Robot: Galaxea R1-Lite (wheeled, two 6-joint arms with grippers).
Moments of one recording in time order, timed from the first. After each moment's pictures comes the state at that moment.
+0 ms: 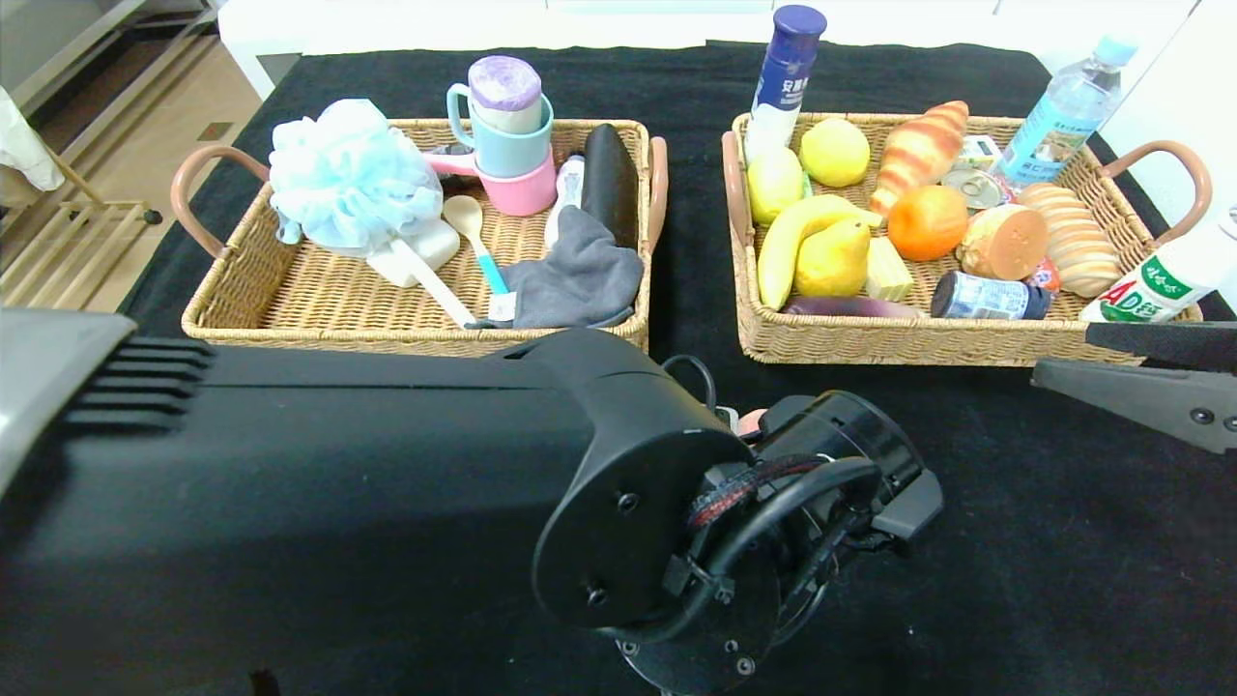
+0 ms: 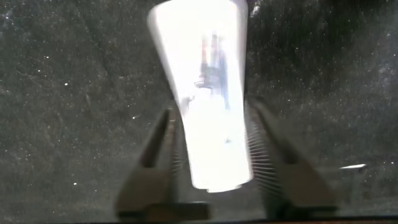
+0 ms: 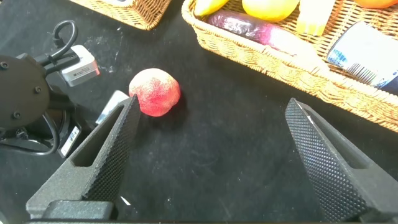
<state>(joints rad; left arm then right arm) -1.07 2.04 -1.72 0.85 0.52 -0.81 0.14 1.19 -0.90 -0.07 0.50 -0.02</state>
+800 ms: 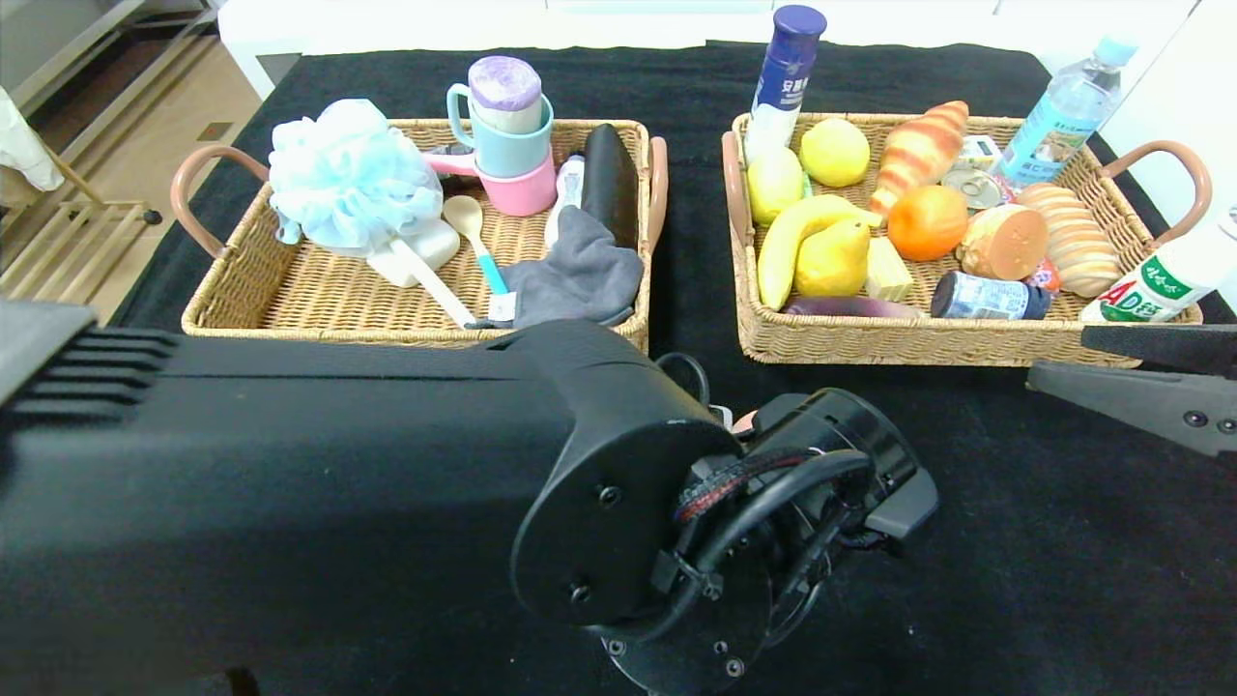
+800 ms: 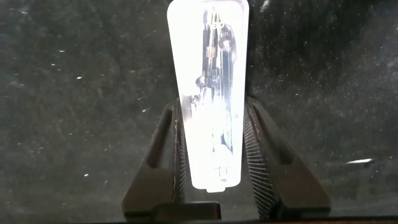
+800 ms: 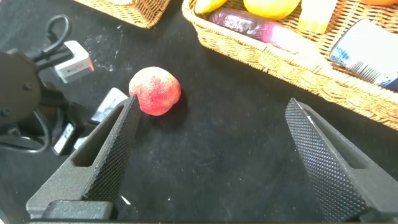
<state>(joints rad) -1.07 2.03 -1.72 0.88 0.53 -0.81 0.15 1.19 -0.90 -0.07 0.50 -0.02</state>
